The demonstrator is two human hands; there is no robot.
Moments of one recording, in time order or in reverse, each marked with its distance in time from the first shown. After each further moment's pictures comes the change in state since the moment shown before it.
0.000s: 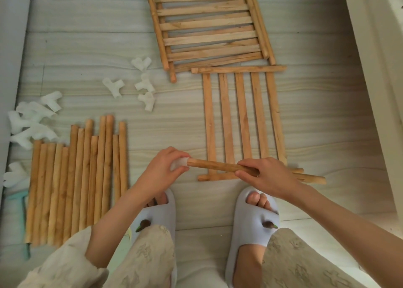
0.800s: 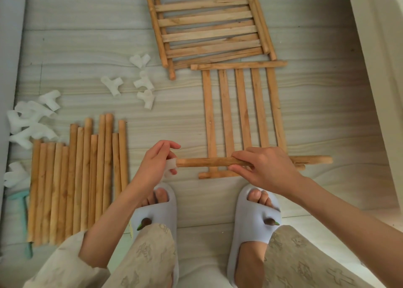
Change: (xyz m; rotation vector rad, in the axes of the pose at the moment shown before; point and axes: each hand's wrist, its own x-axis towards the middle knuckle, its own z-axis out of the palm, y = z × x) left_hand -0.008 0.029 -0.016 -0.621 0.165 -0.404; right_hand 0.006 -0.015 -0.005 -0.215 0.377 -0.373
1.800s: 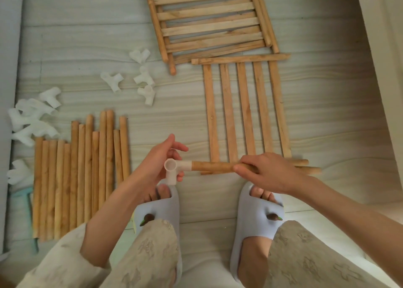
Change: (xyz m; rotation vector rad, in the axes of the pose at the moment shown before) left_hand -0.006 0.018 -0.002 -0.270 -0.180 -0.275; right_hand -0.007 -0.003 -0.005 0.177 -0.488 0.278
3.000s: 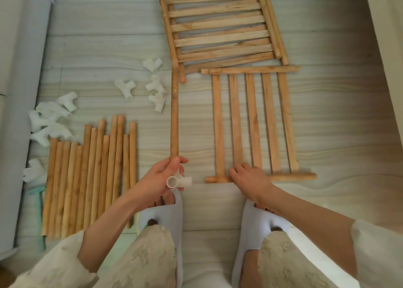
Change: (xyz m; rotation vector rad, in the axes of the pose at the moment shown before) left_hand -0.004 -0.029 -0.019 0.219 -0.041 0.137; right_hand 0.056 0.018 0.074 -0.632 -0.042 -0.058
